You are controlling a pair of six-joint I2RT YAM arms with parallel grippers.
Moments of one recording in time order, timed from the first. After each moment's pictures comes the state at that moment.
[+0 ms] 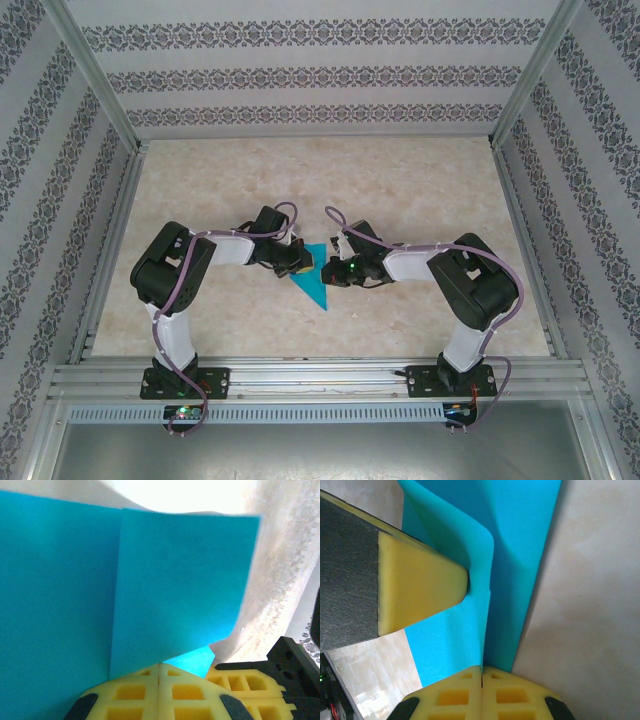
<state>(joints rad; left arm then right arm) -0.46 1.90 0.95 -0.06 0.64 -0.83 0.60 1.77 0.78 0.00 -0.54 0.65</state>
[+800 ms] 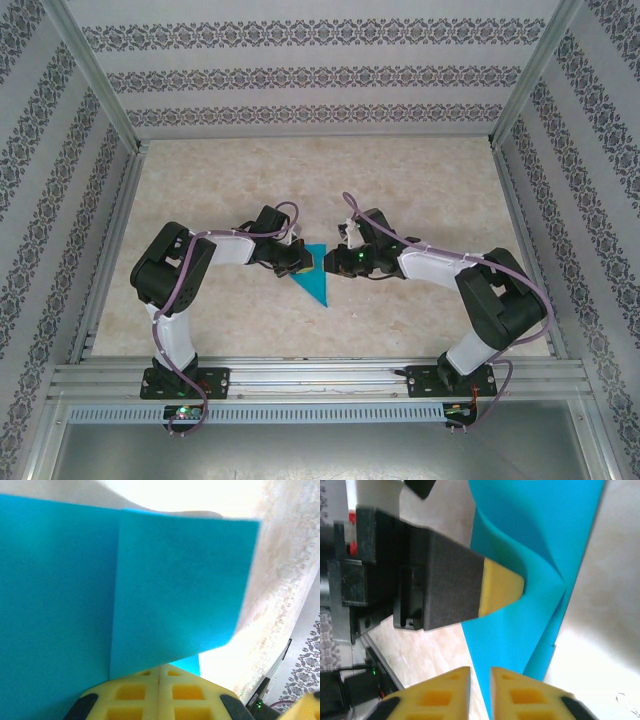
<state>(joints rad) -0.46 1.90 0.95 -0.08 0.63 -0.81 0.55 1.60 0.78 -0.07 -0.62 0.71</state>
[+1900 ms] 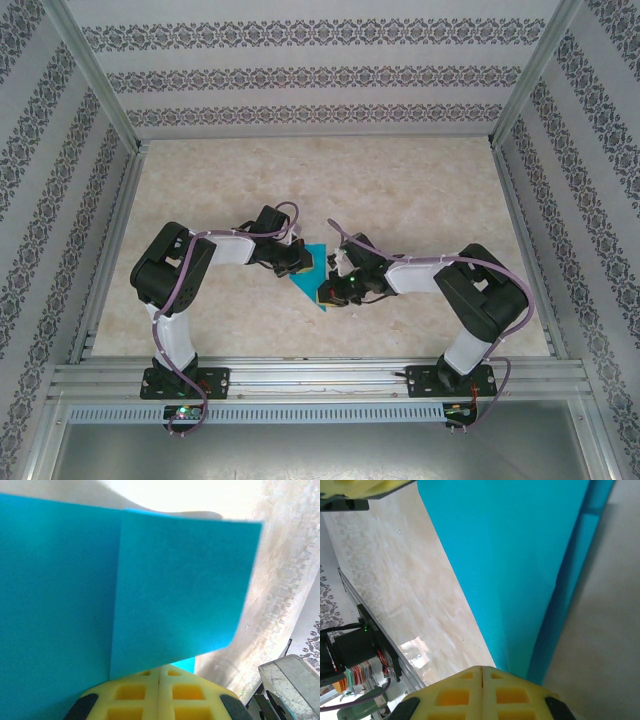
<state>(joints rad) -0.46 1.90 0.95 -0.08 0.63 -0.81 0.68 1.69 0.69 -0.01 -0.70 0.82</state>
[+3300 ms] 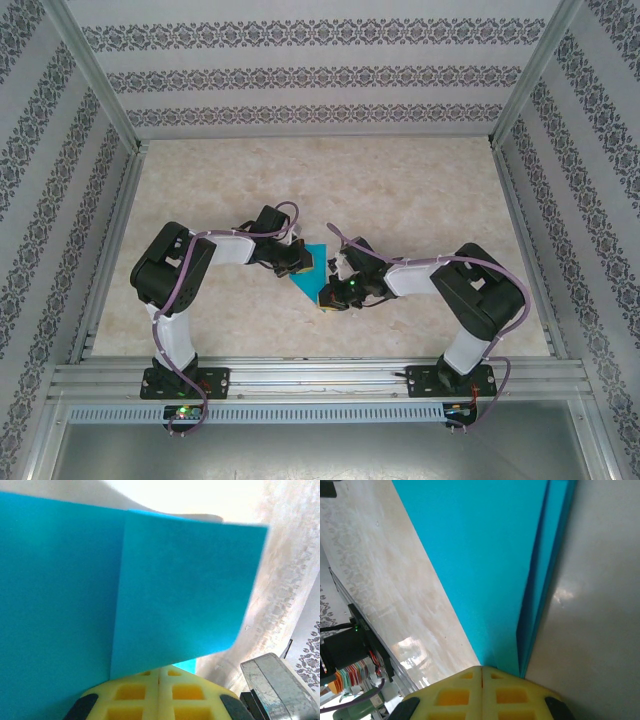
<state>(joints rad) -0.46 1.90 0.96 -0.08 0.63 -0.81 0.69 1.71 0.66 0.01 -0.69 0.83</state>
